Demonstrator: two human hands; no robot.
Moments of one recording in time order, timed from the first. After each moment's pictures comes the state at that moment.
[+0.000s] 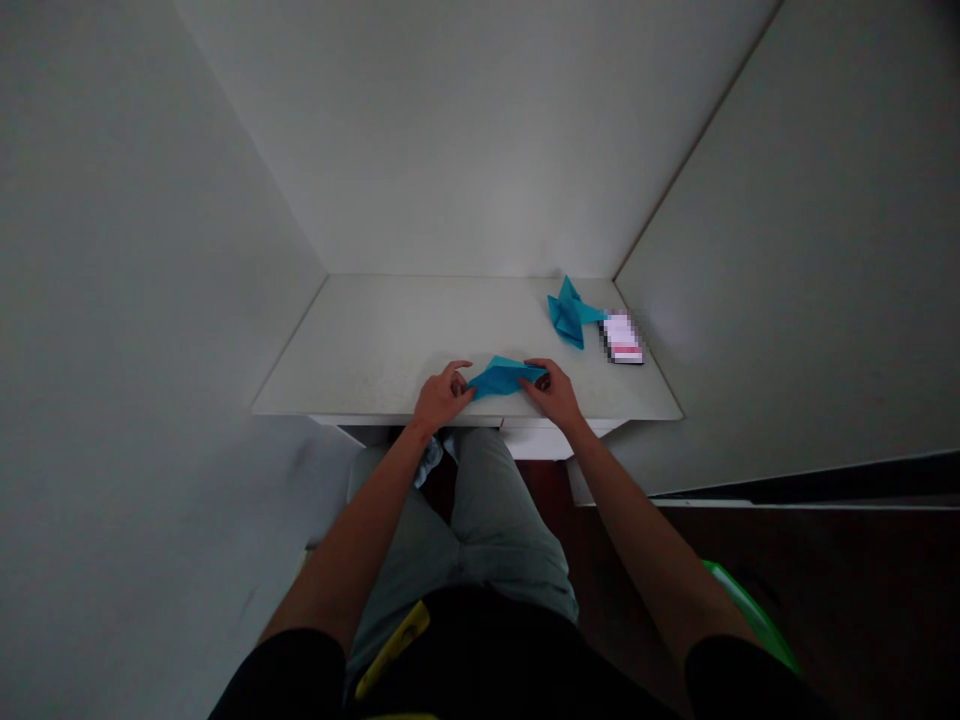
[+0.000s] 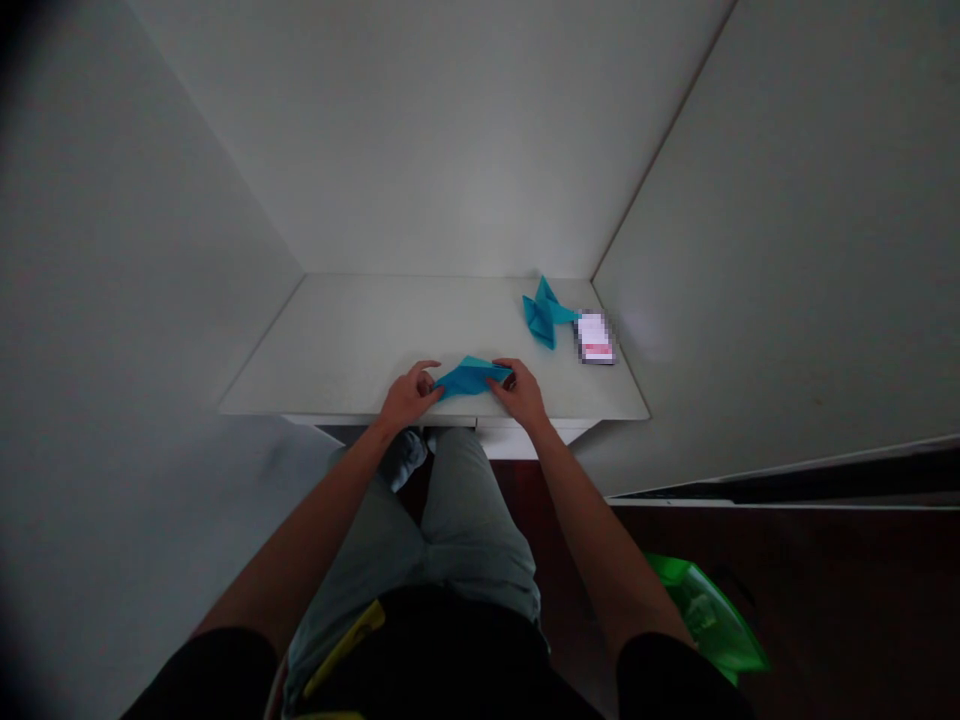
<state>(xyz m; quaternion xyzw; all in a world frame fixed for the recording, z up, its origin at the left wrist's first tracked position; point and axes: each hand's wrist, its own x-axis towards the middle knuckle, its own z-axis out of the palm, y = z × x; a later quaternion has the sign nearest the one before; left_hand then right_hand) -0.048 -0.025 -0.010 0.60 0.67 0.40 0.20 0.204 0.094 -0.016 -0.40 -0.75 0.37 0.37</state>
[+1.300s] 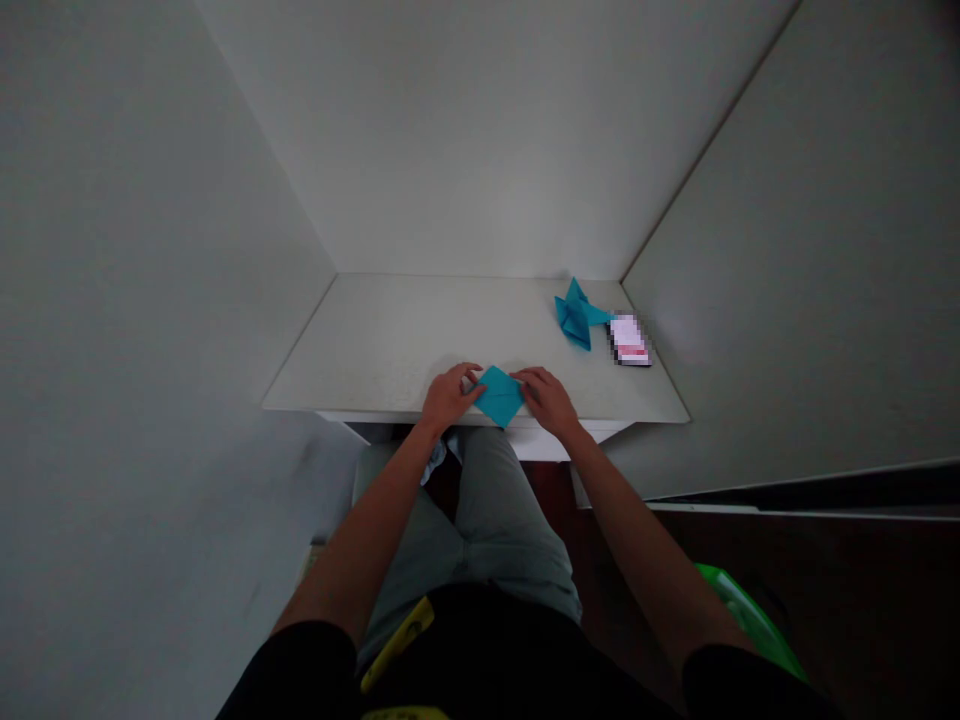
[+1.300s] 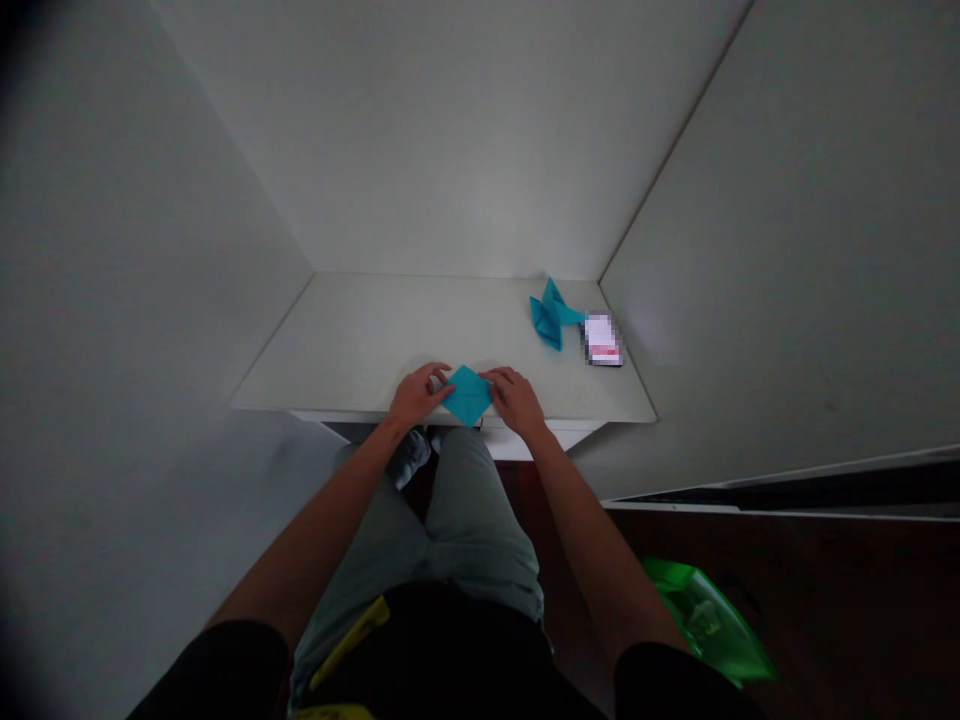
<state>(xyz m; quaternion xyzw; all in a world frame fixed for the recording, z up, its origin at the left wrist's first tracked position) -0.048 -0.023 -0.013 0.61 0.67 0.38 0.17 0.199 0.080 -0.021 -0.28 -0.89 0.23 0.29</state>
